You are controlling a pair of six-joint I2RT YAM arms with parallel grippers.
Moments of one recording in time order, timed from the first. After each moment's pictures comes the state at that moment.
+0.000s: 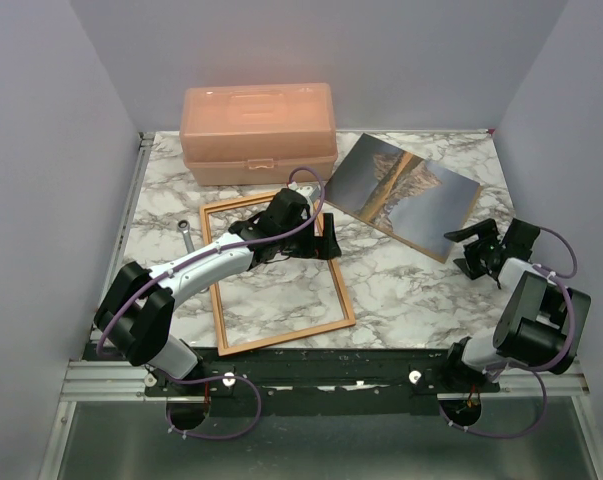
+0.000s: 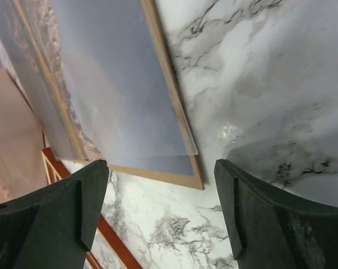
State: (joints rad) left arm -0.73 1.51 1.03 -0.22 0.19 -0.60; right arm -0.46 1.41 0.57 0.02 -0.45 0.78
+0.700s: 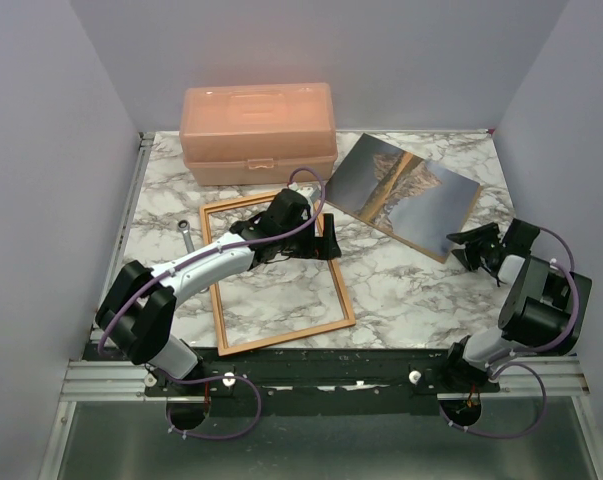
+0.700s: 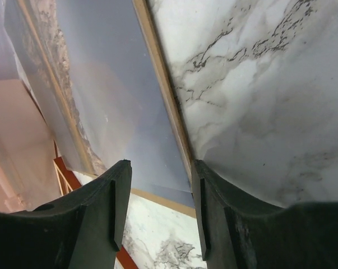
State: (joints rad) left arm -0.73 1.51 1.03 -0.22 0.19 -0.60; right arm -0.47 1.54 0.57 0.19 -0.46 0.84
